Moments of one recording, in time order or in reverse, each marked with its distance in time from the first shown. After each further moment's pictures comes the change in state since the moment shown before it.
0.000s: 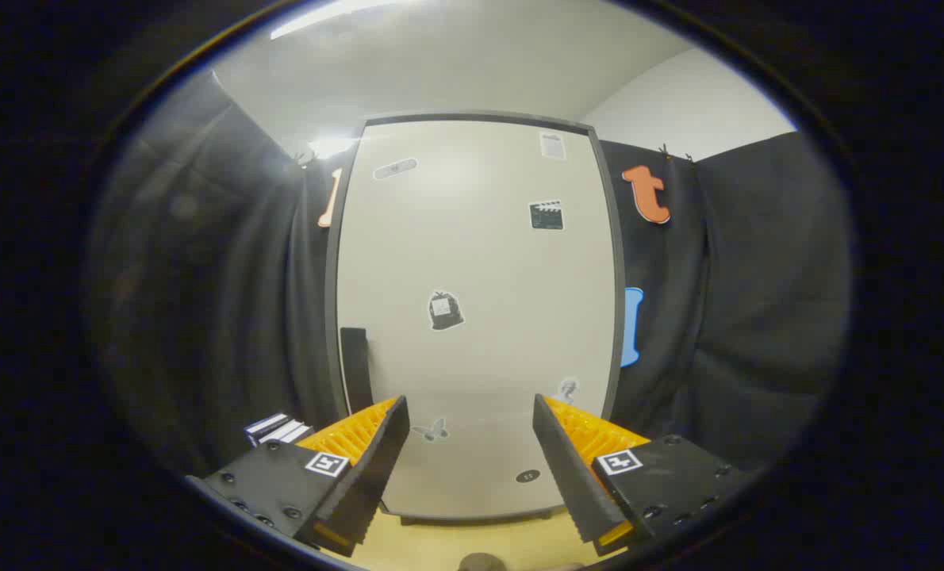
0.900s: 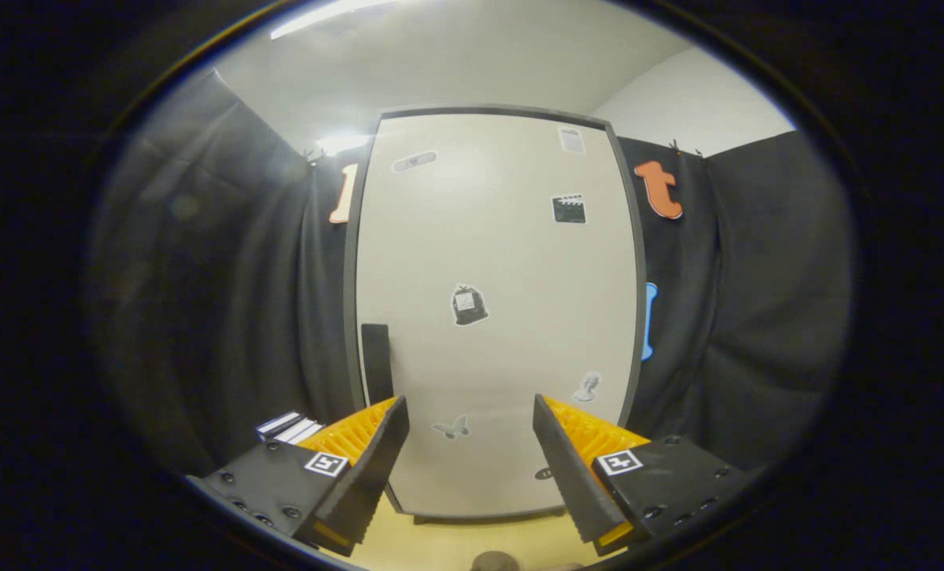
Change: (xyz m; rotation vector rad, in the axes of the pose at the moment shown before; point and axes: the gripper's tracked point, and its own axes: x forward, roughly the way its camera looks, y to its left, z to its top) arm 0.009 0.035 -0.009 0.017 0.031 0.031
